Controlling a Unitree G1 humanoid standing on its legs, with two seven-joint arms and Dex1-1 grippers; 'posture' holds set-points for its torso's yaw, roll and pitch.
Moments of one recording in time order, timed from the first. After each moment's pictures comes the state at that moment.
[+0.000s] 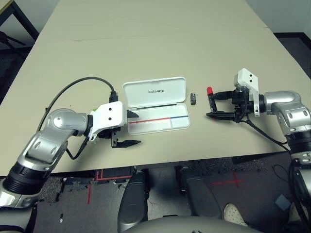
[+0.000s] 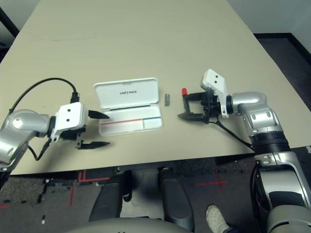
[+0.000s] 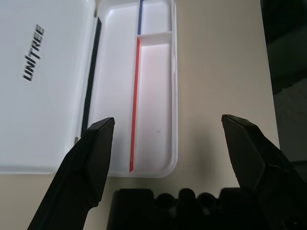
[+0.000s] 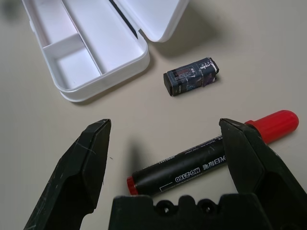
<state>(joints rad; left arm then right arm) -0.26 0.92 -0.02 -0.38 -0.33 0.42 -1.18 -0.61 -0.67 0.06 0.36 0.23 0.28 1.27</state>
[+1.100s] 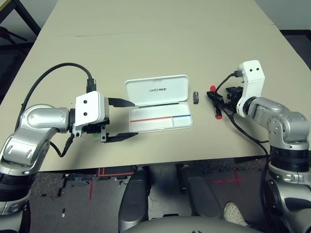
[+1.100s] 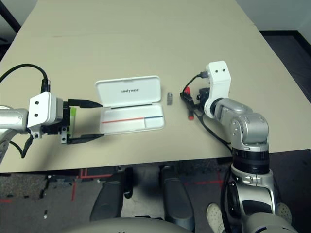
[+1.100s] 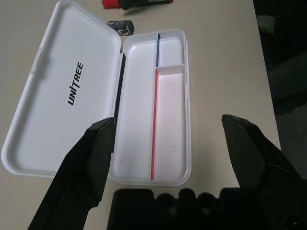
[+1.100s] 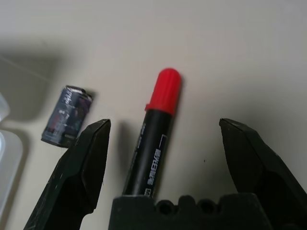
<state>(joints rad) -0.24 0.93 0.07 -0.41 -0.40 0.34 -1.18 -0.46 -0.36 -0.17 -0.24 0.31 1.16 0.26</state>
